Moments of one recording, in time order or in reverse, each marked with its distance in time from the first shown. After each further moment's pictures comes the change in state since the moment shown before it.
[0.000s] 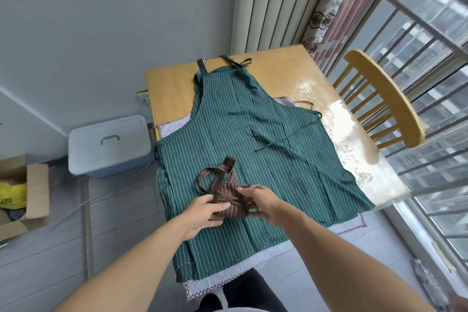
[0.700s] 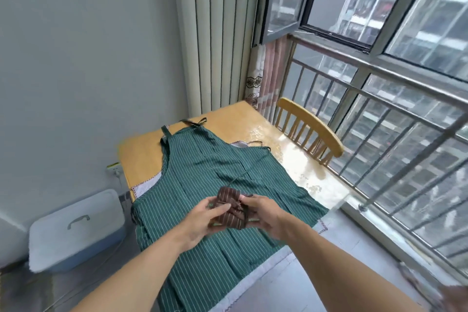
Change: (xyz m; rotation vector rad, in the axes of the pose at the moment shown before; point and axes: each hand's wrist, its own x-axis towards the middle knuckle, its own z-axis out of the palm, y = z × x) left_hand -0.083 0.079 0.056 0.131 -0.189 0.338; right_hand -0.133 -0.028 -0.037 0.241 0.020 -0.316
